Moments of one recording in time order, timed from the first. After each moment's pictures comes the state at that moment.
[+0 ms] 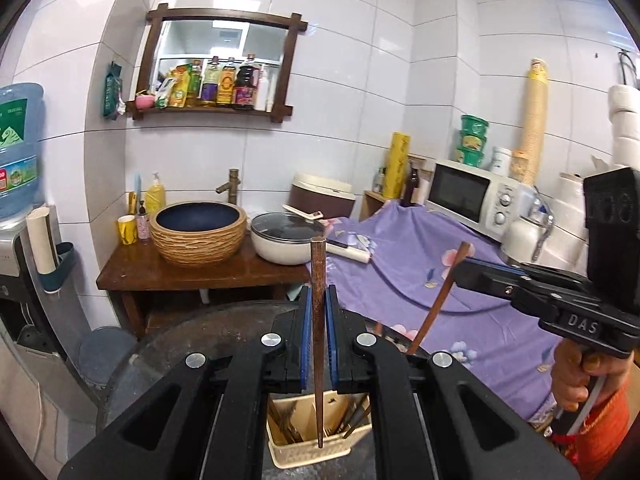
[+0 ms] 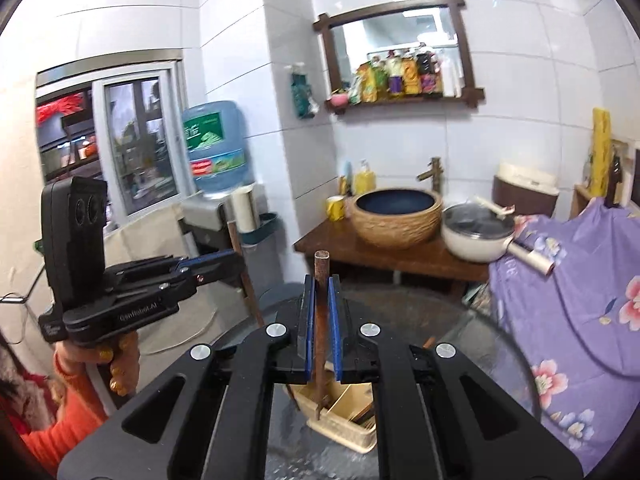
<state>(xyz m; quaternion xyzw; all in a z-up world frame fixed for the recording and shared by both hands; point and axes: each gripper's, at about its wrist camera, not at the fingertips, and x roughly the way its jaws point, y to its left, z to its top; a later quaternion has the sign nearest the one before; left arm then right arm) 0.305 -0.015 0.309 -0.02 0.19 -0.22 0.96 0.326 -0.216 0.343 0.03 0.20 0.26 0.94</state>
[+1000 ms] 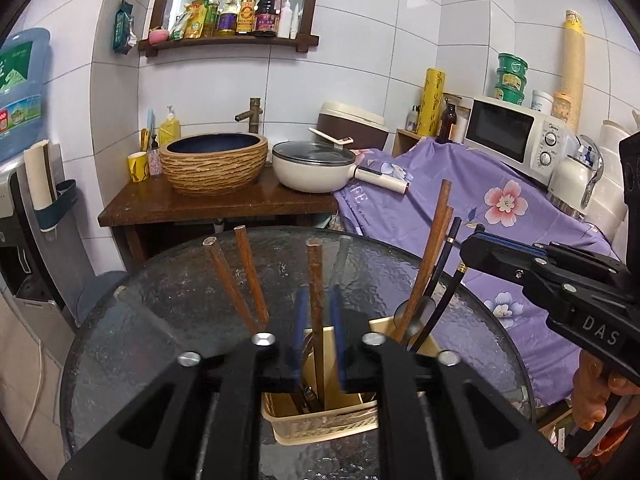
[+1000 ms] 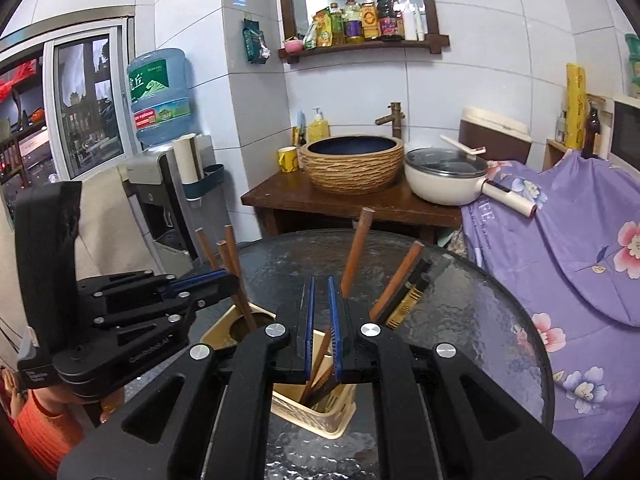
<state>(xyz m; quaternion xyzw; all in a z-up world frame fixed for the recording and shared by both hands) 0.347 -0.040 0.172 0.00 0.26 -0.17 0.95 0.366 -0.204 0.208 0.01 0.25 0.18 0.95</state>
